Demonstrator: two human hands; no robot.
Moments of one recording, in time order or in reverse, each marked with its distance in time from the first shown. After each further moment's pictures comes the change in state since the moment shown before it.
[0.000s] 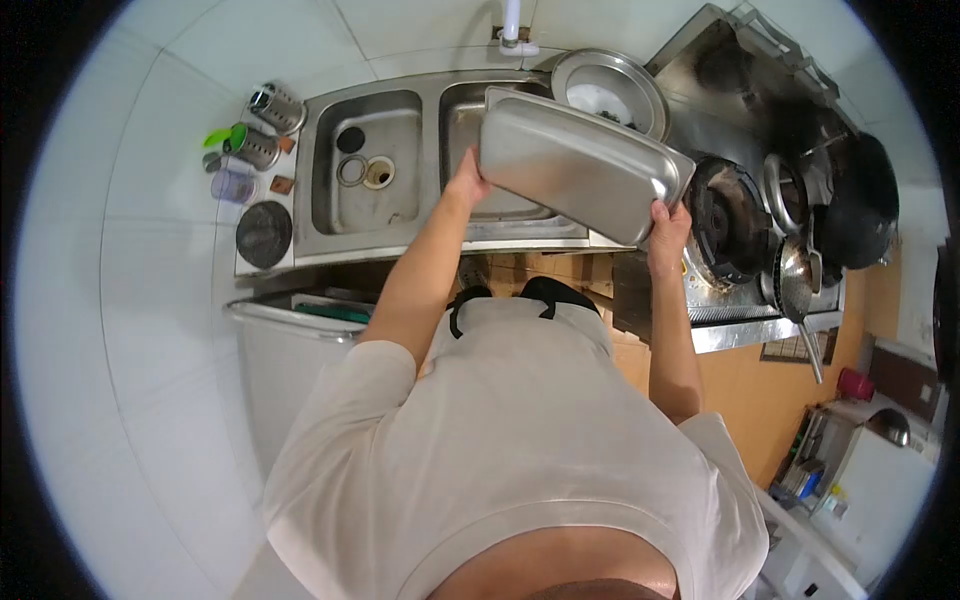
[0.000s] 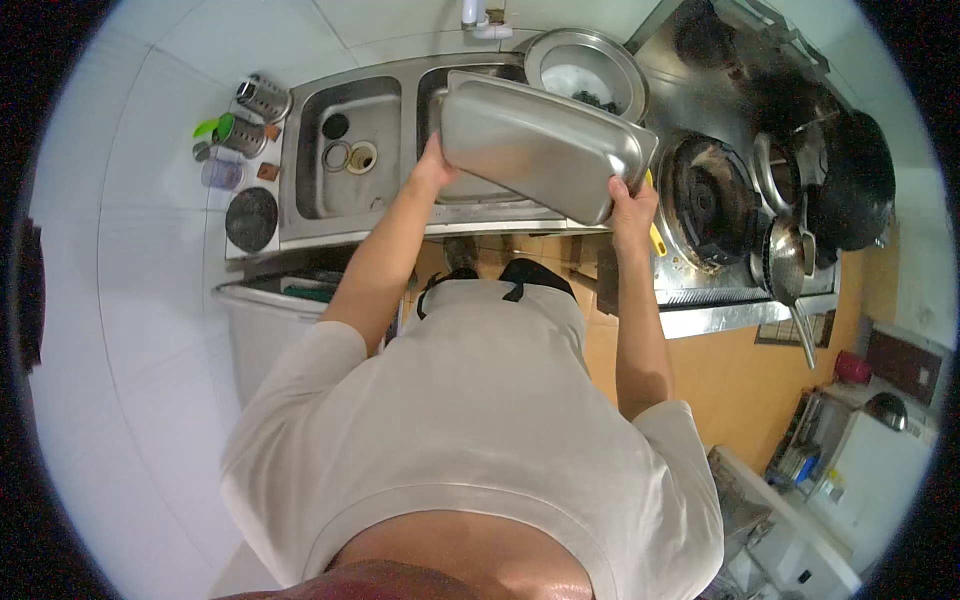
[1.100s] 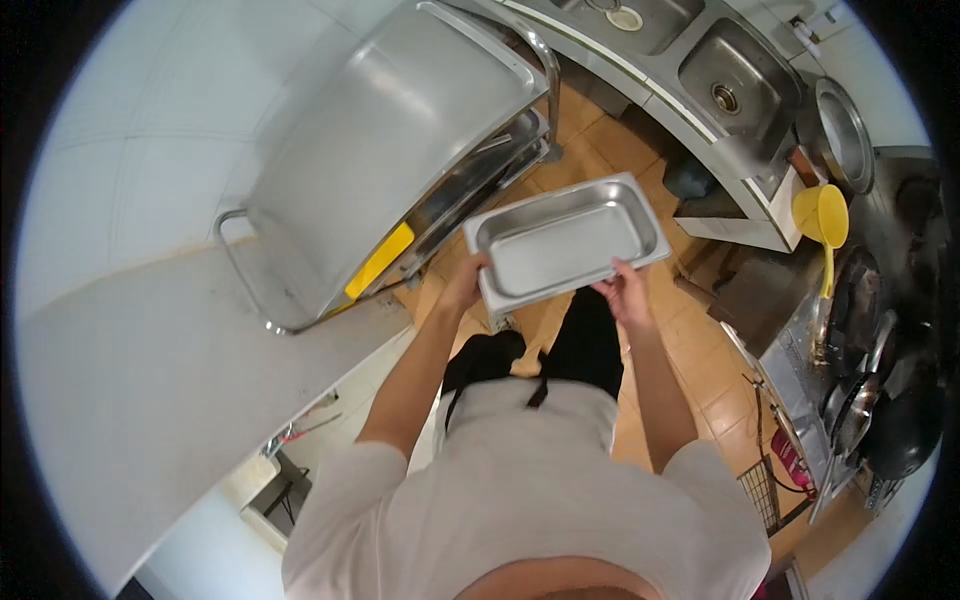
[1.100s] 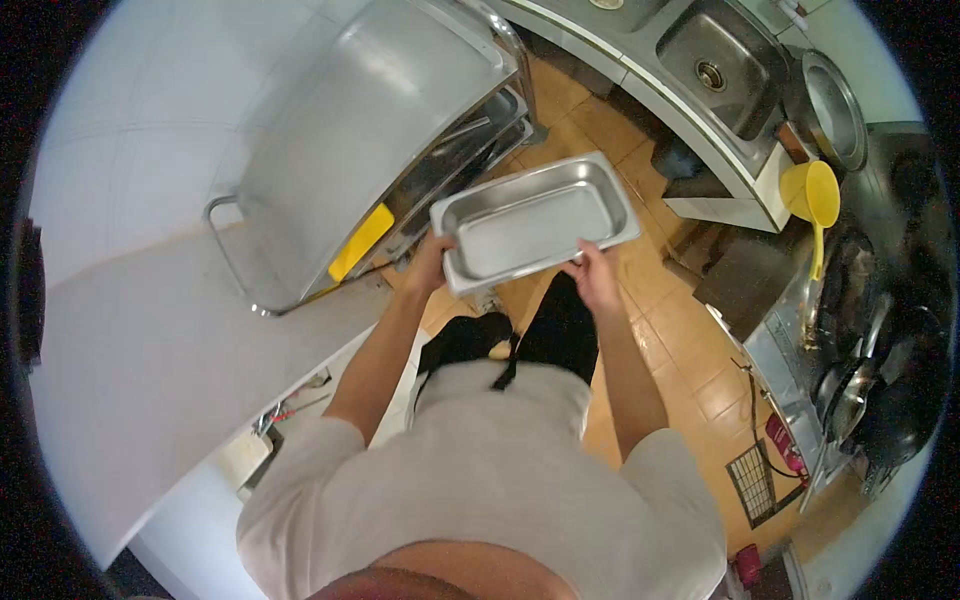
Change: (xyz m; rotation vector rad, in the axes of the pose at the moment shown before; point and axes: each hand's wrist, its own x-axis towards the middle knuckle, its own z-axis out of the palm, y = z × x) left_hand -0.569 -0.359 -0.206 -0.192 0.745 0.216; right_hand -0.420 0.167 -0.023 0.275 -0.750 0.997
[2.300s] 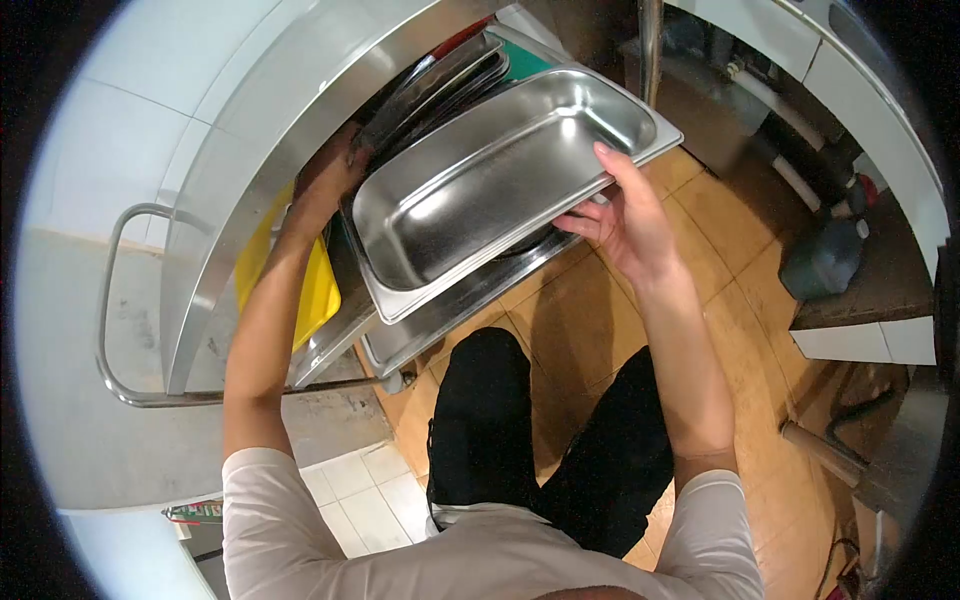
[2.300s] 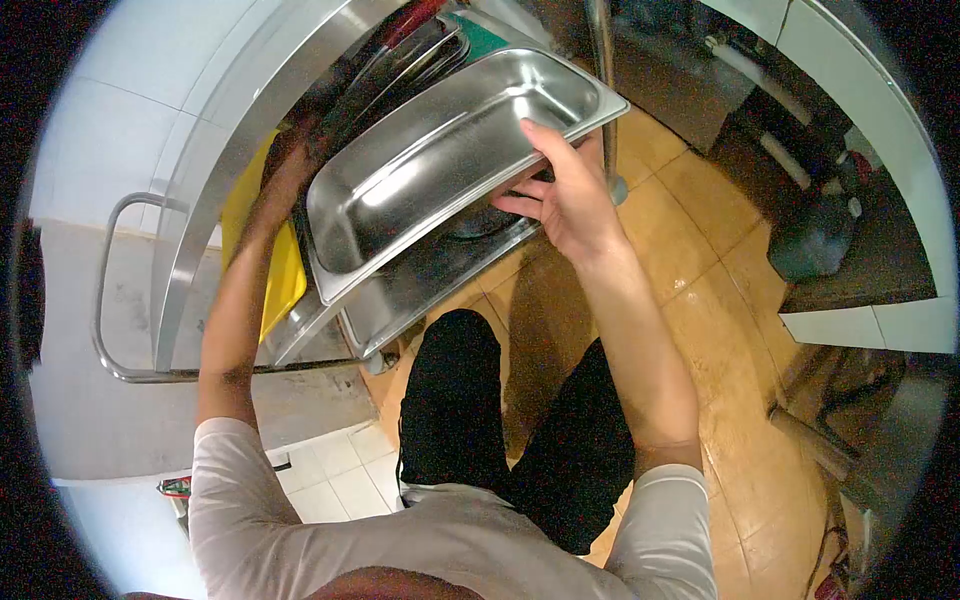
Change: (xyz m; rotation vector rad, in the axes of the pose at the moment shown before) left_hand 0.279 0.108 -0.173 1.840 0.690 1.052; right_hand 0.336 0.164 0.028 0.000 -0.621 -0.157
